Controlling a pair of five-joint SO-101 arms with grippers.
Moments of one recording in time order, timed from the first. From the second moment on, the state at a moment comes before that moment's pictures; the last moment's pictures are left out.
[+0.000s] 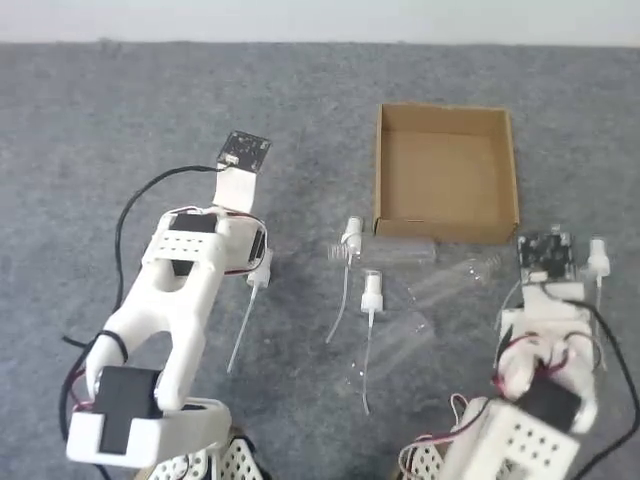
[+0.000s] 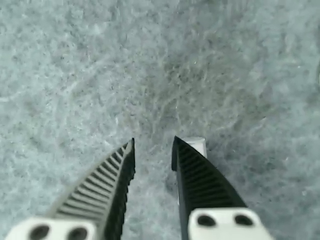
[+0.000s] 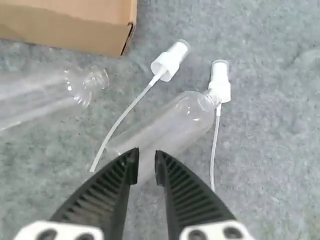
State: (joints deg) left arm -1.1 -7.3 43.7 45.8 -6.6; right arm 25.8 -88.1 75.9 65.9 31.2
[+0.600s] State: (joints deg) left arm -1.1 -7.3 46.3 44.5 -6.5; right arm 25.6 -102.9 89.5 73.1 31.2
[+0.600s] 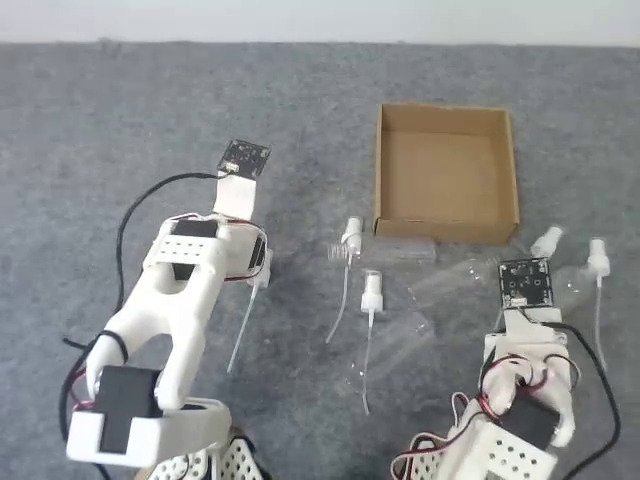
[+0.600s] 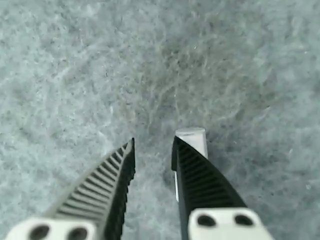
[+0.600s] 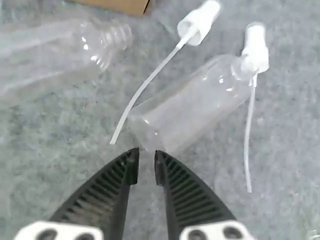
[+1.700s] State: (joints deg) left arm -1.1 -7.3 47.3 41.6 -6.5; right arm 28.4 -102.9 95.2 65.7 31.1
